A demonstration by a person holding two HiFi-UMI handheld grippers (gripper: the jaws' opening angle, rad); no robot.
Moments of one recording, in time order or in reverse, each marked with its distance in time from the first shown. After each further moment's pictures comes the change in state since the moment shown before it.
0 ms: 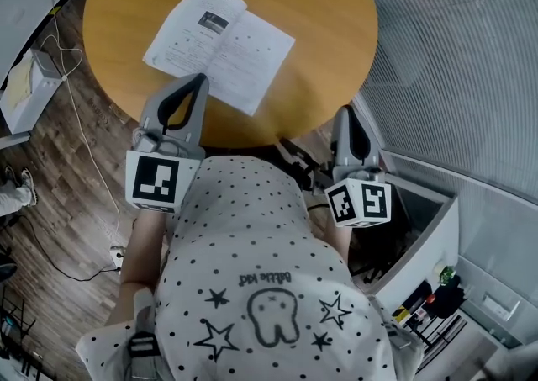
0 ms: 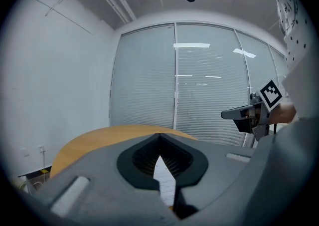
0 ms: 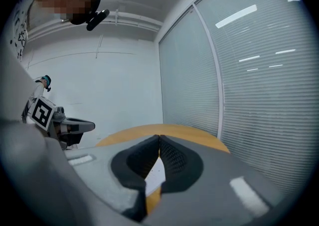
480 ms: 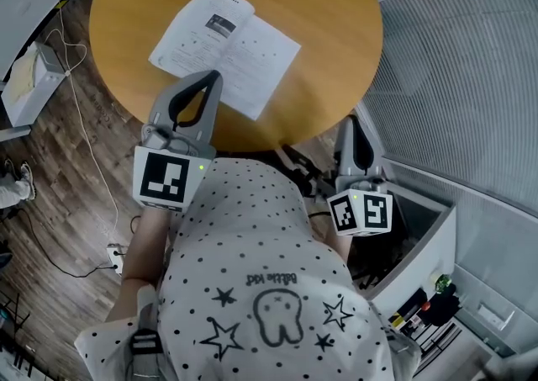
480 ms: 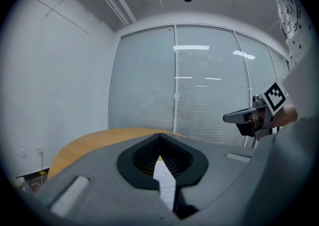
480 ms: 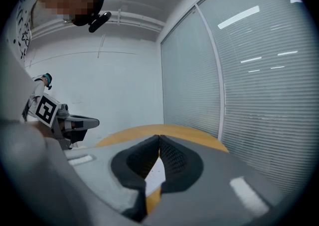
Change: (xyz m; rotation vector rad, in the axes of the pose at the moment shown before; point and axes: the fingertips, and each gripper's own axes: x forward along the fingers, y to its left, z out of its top) left arm 0.006 -0.002 0.017 -0.005 -0.018 -0.011; right arm -0.004 0.005 0.006 -0.019 0.000 0.008
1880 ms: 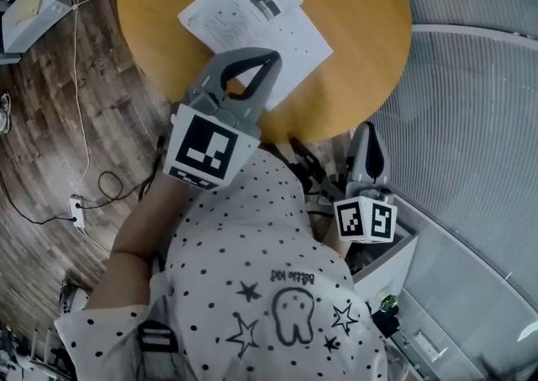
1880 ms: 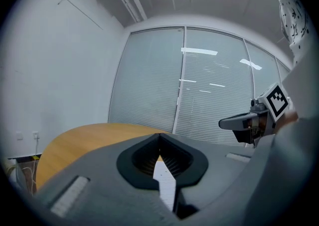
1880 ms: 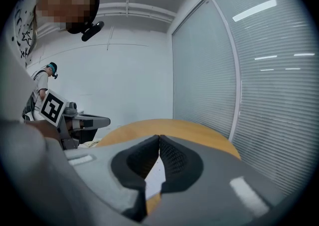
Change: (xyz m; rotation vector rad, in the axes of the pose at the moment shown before) left arm 0.013 0.009 -0.011 -0.110 -0.013 0.007; right arm 0.031 0.033 0.007 -0.077 0.086 0.102
